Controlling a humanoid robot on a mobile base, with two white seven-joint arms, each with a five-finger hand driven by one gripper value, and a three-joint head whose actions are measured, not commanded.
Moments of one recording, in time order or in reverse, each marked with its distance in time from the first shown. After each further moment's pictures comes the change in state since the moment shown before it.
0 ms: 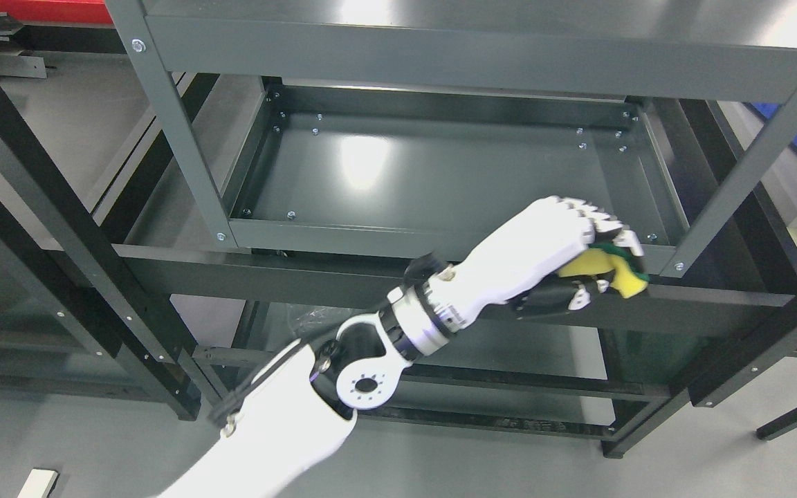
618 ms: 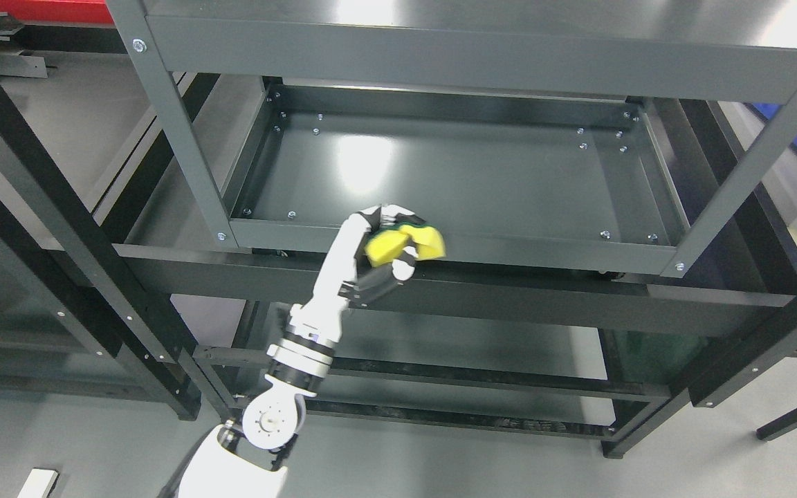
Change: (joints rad) left arm 0.303 -0.010 0.394 -0.007 0.312 0.119 0.021; right arm 0.000 0.000 0.000 0.000 0.000 0.000 0.000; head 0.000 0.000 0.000
